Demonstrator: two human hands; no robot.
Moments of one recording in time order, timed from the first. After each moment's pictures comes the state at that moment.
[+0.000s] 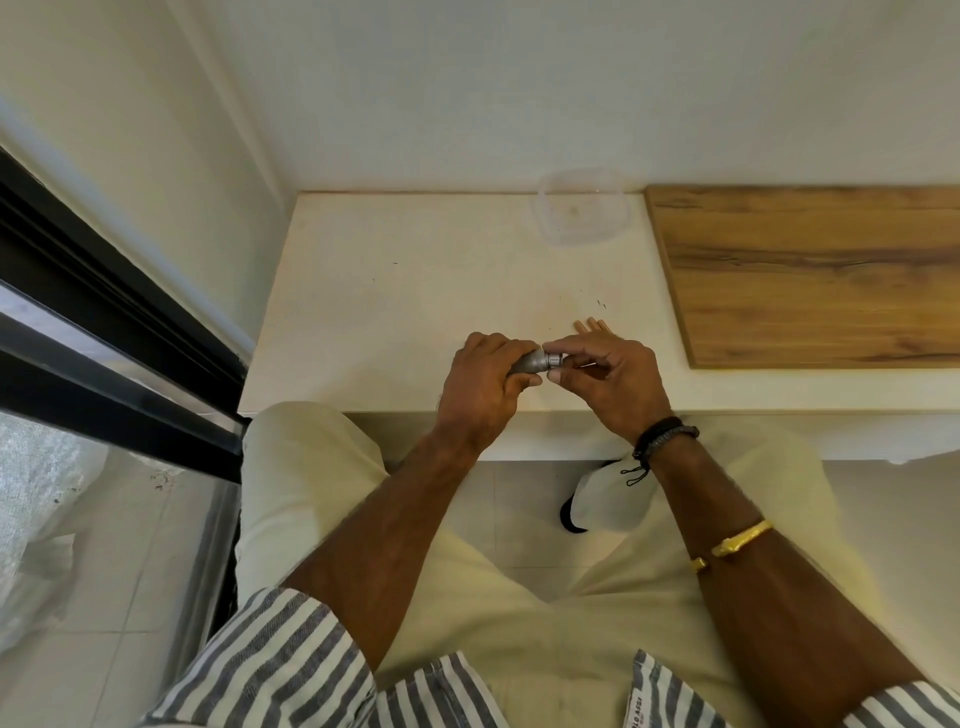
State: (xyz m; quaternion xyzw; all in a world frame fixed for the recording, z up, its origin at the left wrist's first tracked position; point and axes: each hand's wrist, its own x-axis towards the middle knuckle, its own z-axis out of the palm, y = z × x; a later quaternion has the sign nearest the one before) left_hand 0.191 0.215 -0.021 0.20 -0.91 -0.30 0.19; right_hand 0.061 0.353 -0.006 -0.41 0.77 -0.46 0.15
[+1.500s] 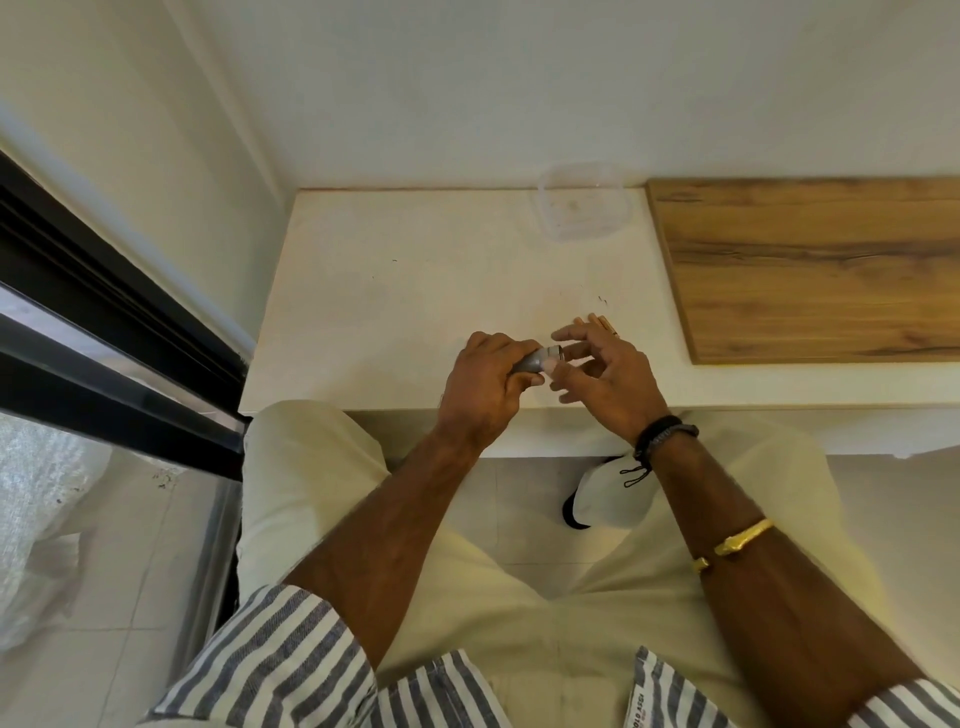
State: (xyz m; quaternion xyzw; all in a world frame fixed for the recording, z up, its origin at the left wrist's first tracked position) left_hand 0.190 0.215 -0.027 0.19 -0.91 -0.31 0.18; right_hand 0.067 0.350 -0.007 -0.33 0.80 -0.45 0.23
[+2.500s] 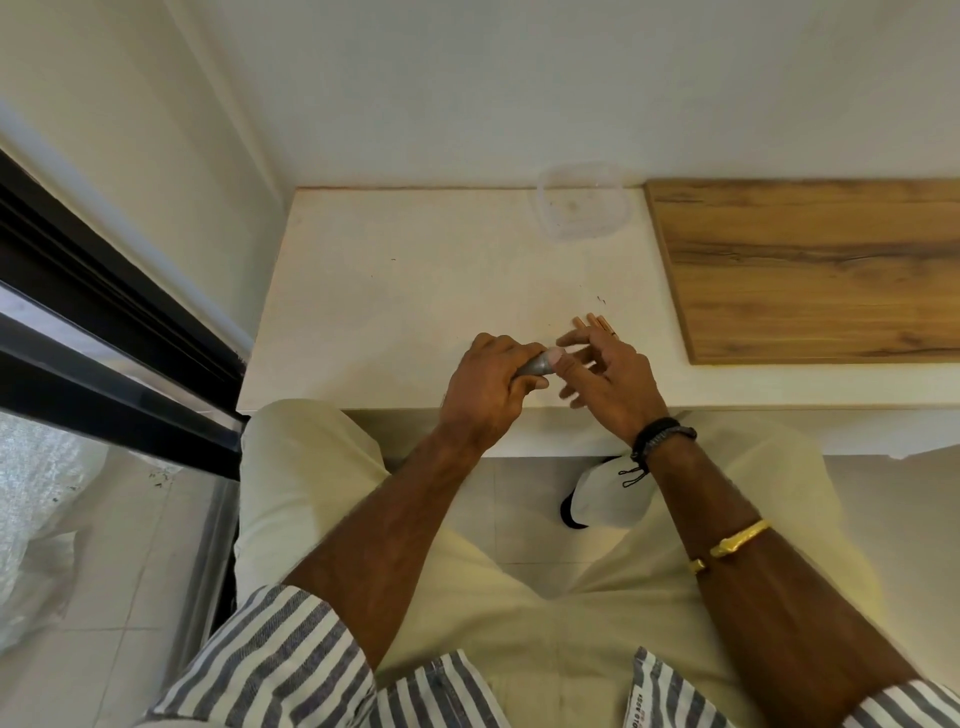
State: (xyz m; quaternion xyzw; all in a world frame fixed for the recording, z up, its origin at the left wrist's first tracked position) left_hand 0.189 0.218 -0.026 0.18 -0.92 -0.30 0.18; right_hand 0.067 0.352 -0.008 -0.31 0.81 -0.44 0.22
